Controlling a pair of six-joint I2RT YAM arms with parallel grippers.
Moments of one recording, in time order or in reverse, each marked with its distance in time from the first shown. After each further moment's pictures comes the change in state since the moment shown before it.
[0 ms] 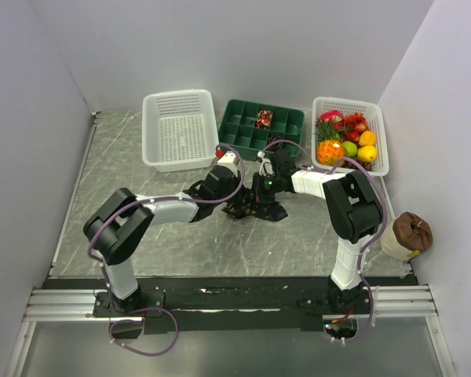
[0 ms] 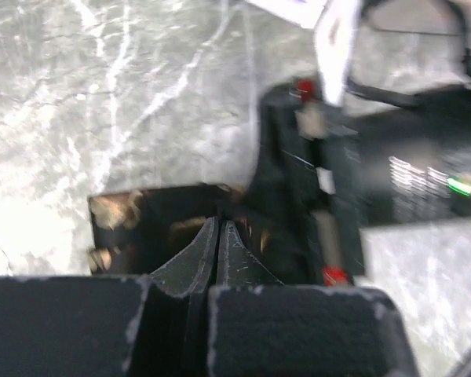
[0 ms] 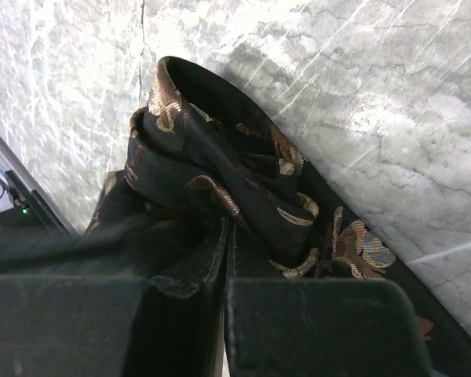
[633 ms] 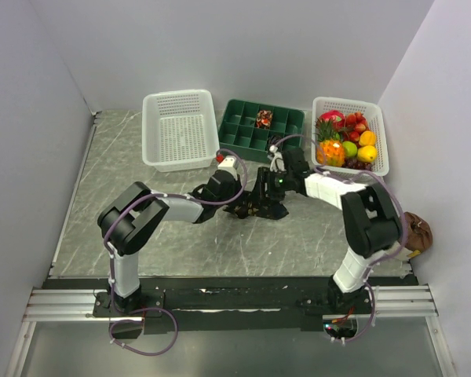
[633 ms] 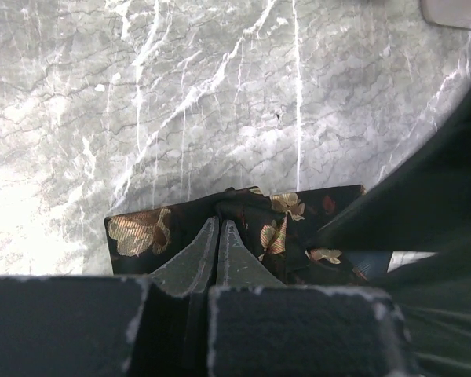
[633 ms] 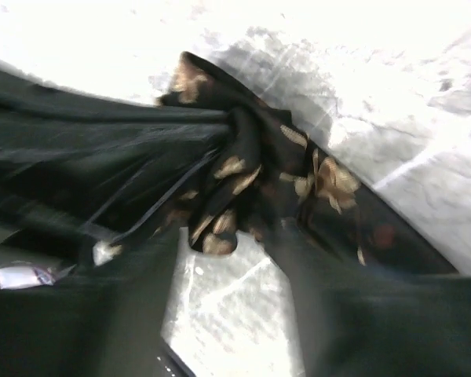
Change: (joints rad) left arm 0.016 0.145 0.002 0.115 -0.013 -0.006; right arm -0.050 -0.156 -0.085 0.008 0.050 -0.006
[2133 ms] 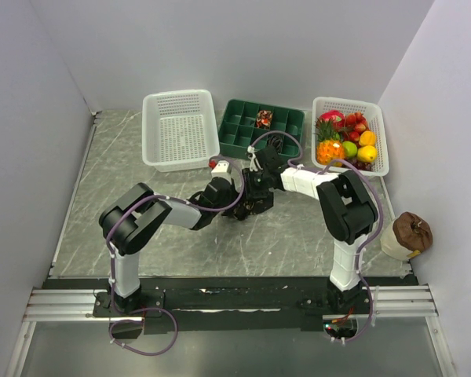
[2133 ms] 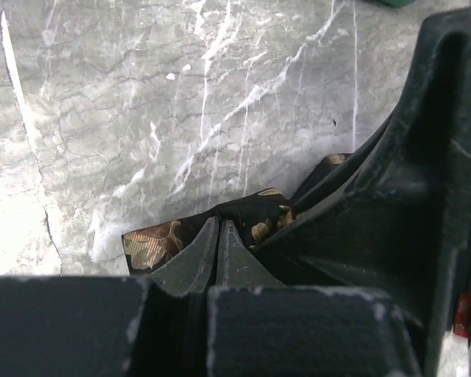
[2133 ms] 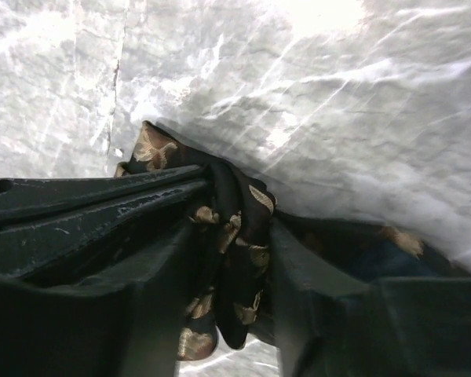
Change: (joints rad) left arm -0.010 0.011 -0.093 0.114 -0.126 -0.018; right arm 0.142 0.184 0.187 -0.068 0.224 -0.048
